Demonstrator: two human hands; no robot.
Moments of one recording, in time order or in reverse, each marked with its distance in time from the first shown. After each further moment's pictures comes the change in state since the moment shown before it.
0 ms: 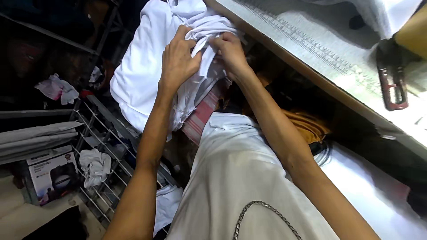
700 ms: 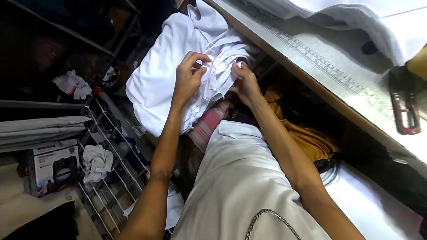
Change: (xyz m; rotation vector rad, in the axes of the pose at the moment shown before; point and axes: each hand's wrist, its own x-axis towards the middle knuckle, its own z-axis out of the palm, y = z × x) left_hand -0.036 -0.023 0.012 -0.592 0.200 -0.040; right_hand -0.027 0.035 -0.015 0.311 -0.052 0.203
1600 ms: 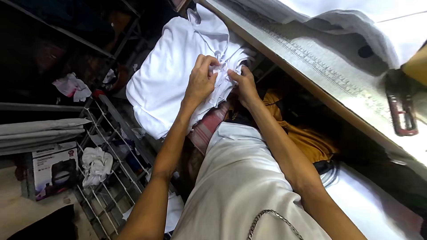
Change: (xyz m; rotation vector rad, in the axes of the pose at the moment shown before) left_hand 0.005 0.014 0.031 0.217 -0.071 0.001; right_hand 0.004 0.006 0.000 -0.210 0.110 -0.105
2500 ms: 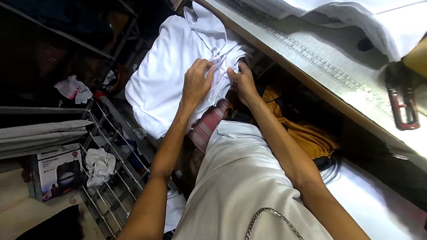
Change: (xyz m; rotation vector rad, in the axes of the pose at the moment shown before) left_hand -0.006 -0.006 0.006 0.218 0.122 0.081; right_hand 0.004 0.002 -0.005 -0.032 -0.035 -0.020
